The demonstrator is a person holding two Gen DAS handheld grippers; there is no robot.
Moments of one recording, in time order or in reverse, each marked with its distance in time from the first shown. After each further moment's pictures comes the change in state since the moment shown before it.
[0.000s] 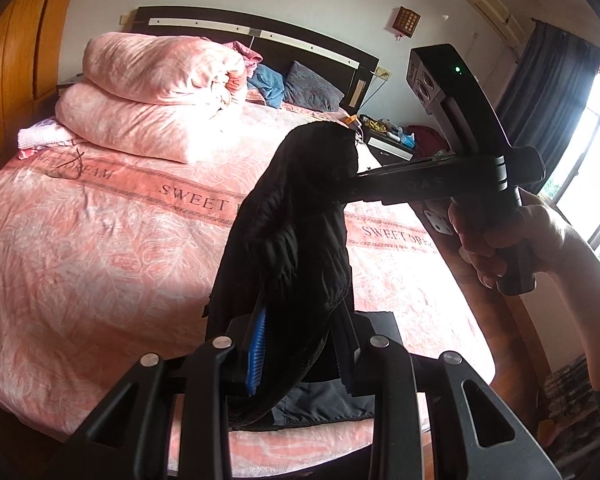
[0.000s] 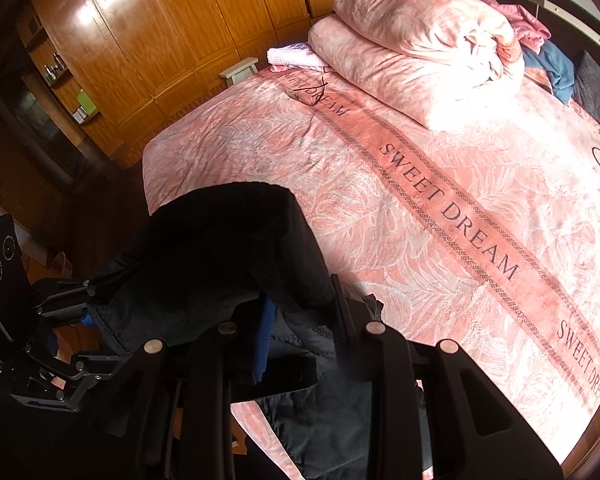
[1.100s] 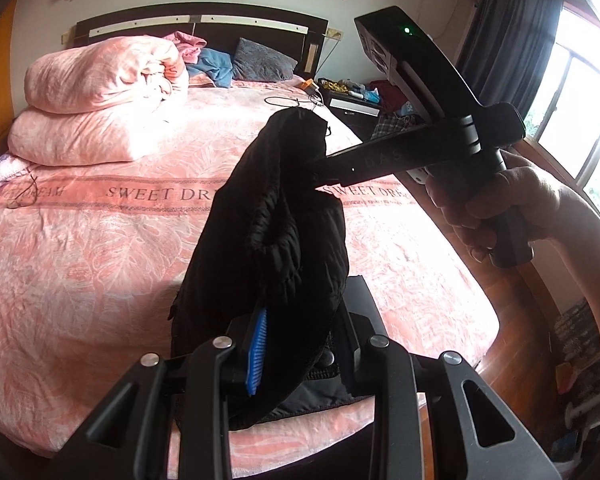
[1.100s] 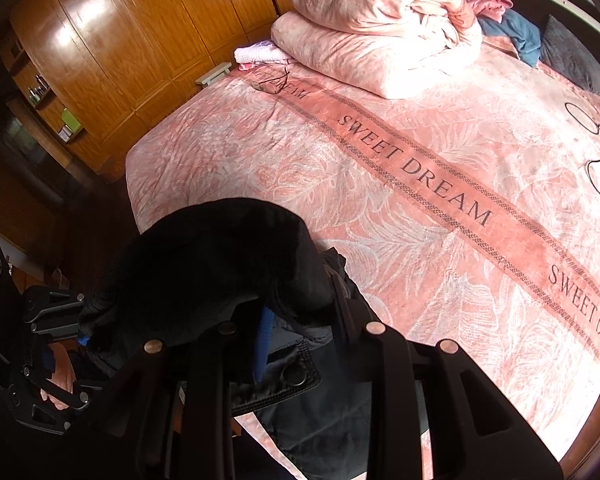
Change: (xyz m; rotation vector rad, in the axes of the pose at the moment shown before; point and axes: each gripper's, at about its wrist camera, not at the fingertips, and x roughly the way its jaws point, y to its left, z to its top) left arm 0.054 -0.078 -0.023 0.181 0.101 -0.042; right arm -0.018 -0.056 -0.075 0.095 -0.013 -0.025
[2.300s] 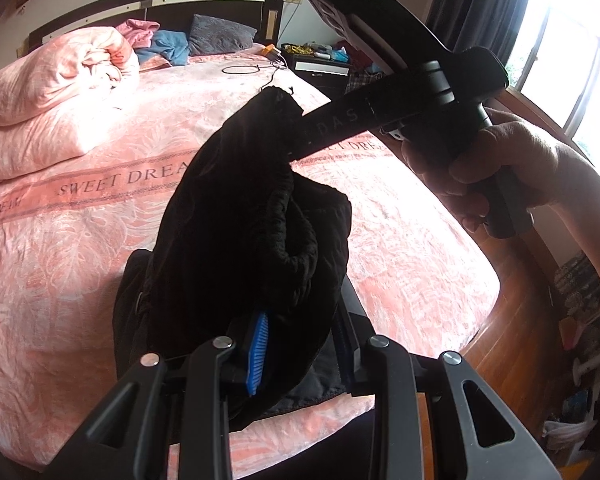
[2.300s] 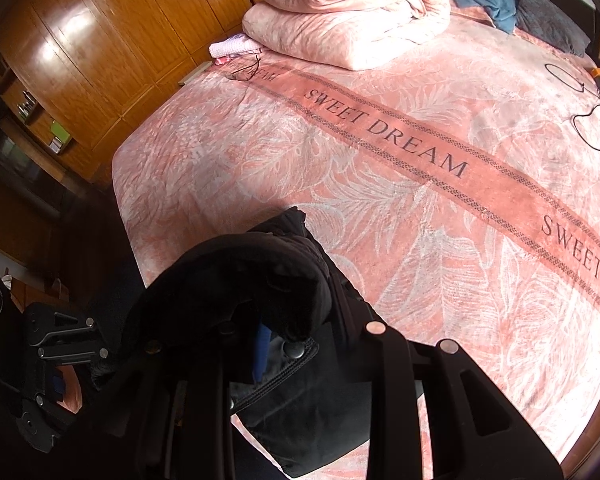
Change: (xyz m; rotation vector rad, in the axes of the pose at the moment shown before) left arm 0.070 -0.055 -0.013 0.119 0.119 -0.046; right arm 0.009 -0.057 -0.059 0.080 0.016 0.001
